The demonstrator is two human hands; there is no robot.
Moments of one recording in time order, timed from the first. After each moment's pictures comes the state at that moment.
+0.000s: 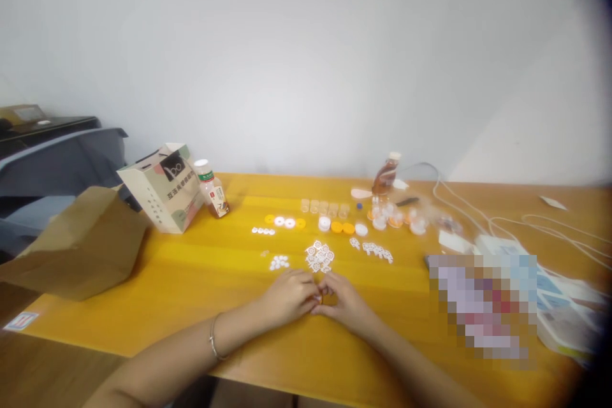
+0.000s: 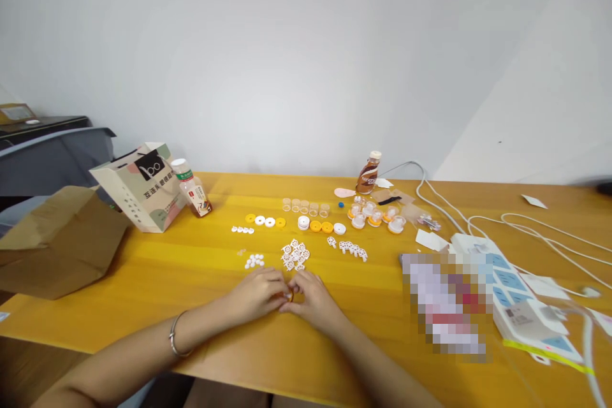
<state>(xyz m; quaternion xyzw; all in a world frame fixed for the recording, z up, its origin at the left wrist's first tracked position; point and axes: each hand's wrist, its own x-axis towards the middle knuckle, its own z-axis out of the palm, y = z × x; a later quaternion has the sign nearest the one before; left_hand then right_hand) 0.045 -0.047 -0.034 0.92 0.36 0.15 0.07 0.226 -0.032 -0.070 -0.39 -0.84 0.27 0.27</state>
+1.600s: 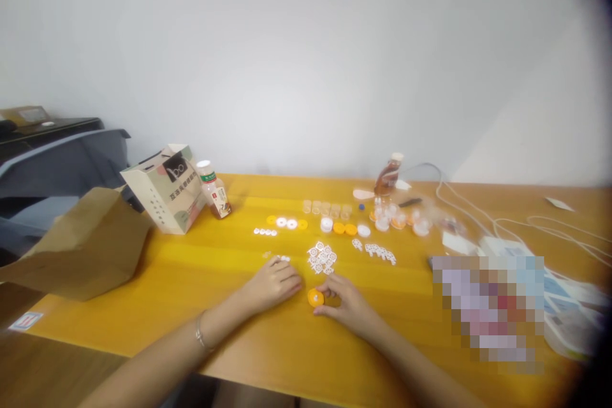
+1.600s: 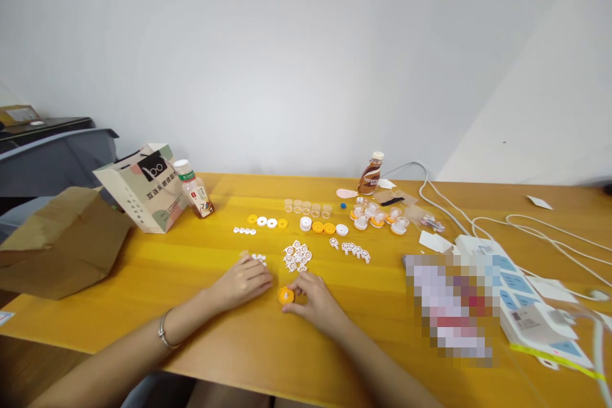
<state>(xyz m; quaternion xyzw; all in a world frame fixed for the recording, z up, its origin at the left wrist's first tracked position) -0.004 -0.029 -0.049 0.92 0.29 0.21 -0.13 0.228 -0.033 -0.065 -0.39 -0.83 0.29 0.26</state>
